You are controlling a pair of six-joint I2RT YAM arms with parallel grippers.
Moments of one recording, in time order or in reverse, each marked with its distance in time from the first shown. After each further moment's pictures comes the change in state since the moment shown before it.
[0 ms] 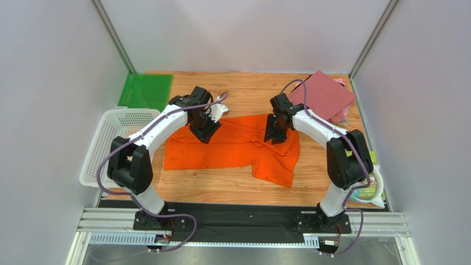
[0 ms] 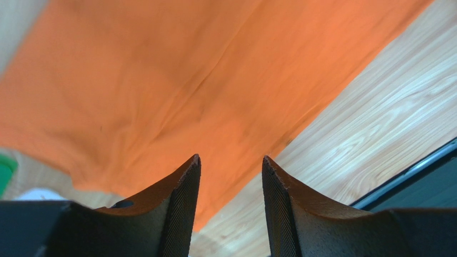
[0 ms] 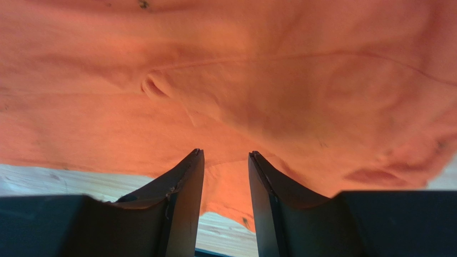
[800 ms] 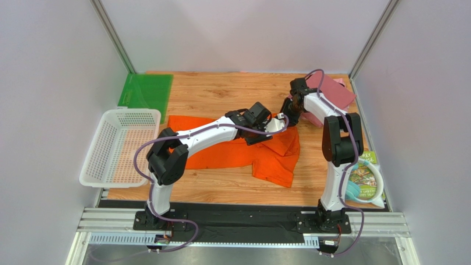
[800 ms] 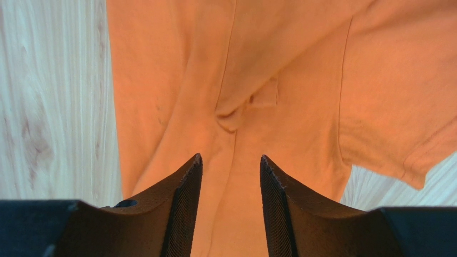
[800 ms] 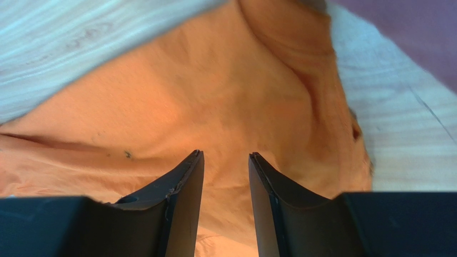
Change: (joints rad) left arm -0.464 0.293 0.220 0.351 -0.195 0.124; right arm -0.255 0.278 0.277 -0.003 -0.069 -0.005
